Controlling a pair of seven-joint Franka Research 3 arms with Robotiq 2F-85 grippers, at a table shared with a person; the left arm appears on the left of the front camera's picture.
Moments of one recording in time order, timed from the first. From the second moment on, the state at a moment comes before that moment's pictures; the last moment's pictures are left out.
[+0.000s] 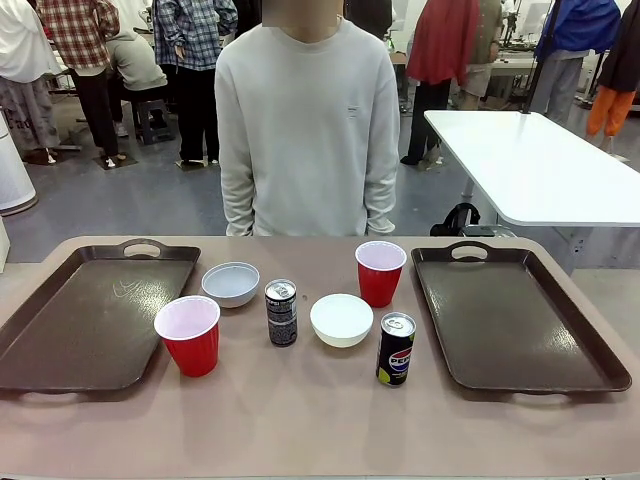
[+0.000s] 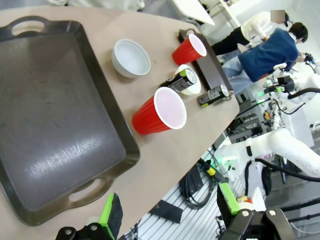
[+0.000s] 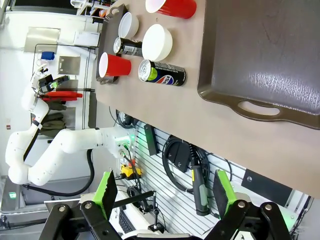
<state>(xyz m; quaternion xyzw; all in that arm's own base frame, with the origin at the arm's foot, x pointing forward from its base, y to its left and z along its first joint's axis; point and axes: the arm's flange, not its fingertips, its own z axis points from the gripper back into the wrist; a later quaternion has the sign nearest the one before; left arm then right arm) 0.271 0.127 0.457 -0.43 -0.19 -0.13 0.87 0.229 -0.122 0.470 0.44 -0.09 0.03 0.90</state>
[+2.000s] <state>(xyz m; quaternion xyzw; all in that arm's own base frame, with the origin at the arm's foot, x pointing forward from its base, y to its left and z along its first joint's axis) 0.400 -0.056 0.637 0.05 -0.10 -0.07 0.99 0.229 -0.123 0.469 0.44 -0.09 0.03 0.90</state>
